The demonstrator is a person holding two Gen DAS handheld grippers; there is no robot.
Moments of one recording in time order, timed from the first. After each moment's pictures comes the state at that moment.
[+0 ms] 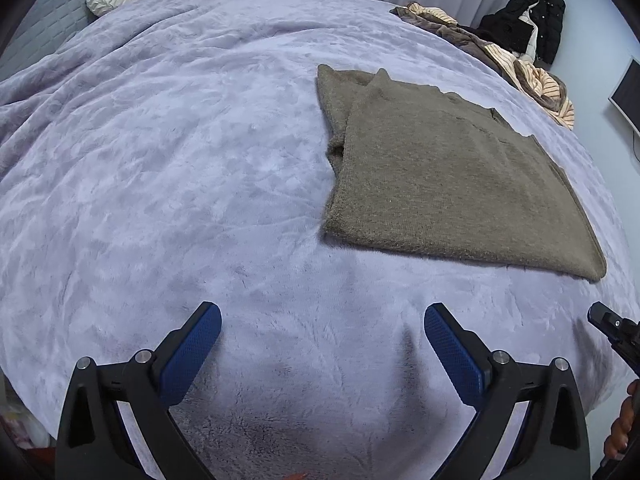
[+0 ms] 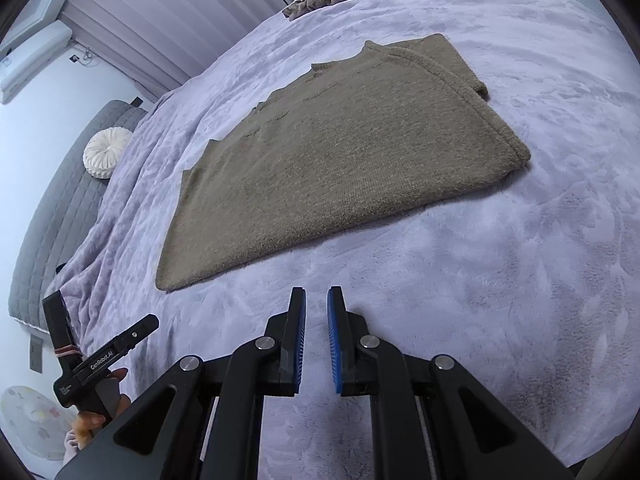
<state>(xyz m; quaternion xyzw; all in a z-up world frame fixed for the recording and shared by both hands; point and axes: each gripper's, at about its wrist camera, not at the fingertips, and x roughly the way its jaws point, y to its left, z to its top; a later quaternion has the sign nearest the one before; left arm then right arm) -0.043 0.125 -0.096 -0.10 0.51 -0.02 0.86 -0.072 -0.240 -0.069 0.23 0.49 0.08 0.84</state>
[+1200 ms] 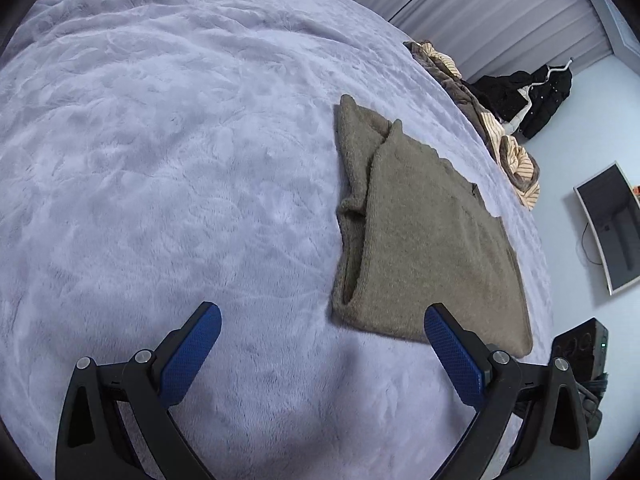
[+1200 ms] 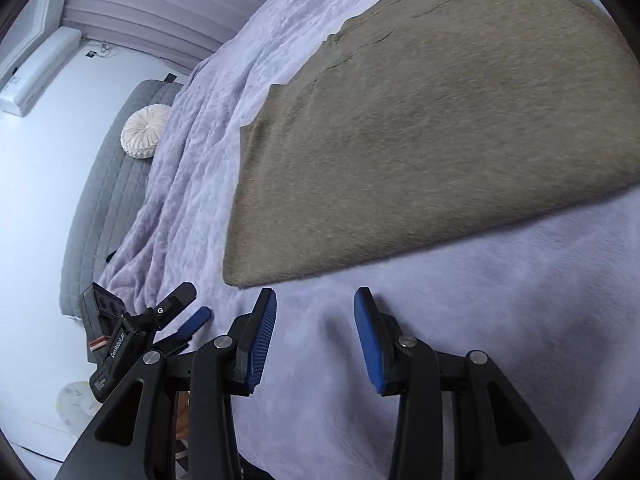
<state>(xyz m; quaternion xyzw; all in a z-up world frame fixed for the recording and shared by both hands) 0.004 0.192 -0.104 -0.29 0.49 -0.09 0.82 0.000 -0.142 -0.108 0.32 0.53 0.19 0.76</state>
